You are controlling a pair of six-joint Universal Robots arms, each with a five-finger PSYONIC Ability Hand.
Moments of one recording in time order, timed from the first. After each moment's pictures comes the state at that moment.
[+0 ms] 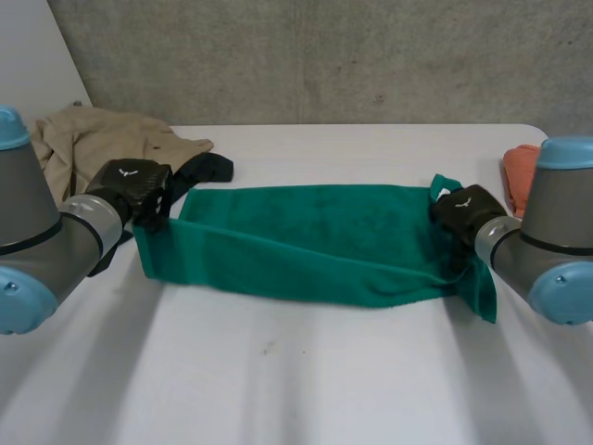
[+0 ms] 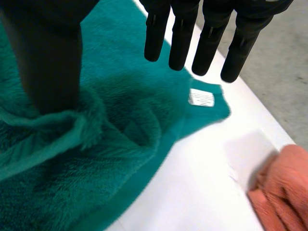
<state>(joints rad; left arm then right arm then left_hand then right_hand) 4.44 -1.94 -1.43 3.09 -1.50 3.41 1.83 -0.93 1.26 0.09 1.47 2.52 1.17 1.20 1.19 1.20 0.98 0.46 0.46 0.46 0.46 0.26</state>
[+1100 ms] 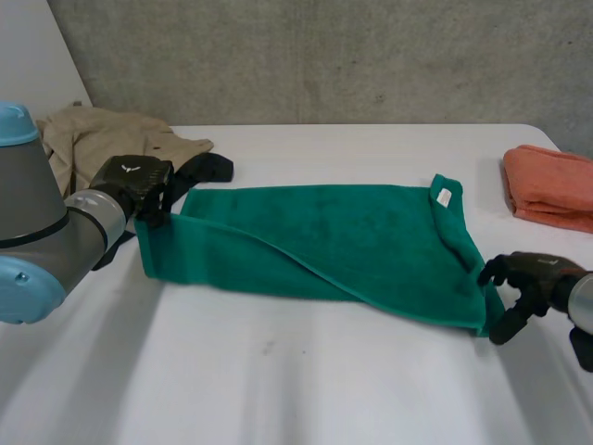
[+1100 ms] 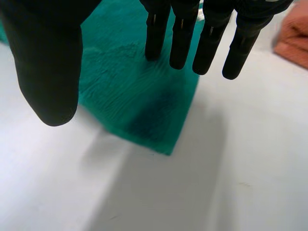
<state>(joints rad) 4.44 -1.98 -1.38 3.09 -1.50 3.40 1.60 -1.32 1.72 0.31 1.36 2.88 1.17 1.20 1.19 1.20 0.98 0.46 0.45 0.46 0.43 0.23</state>
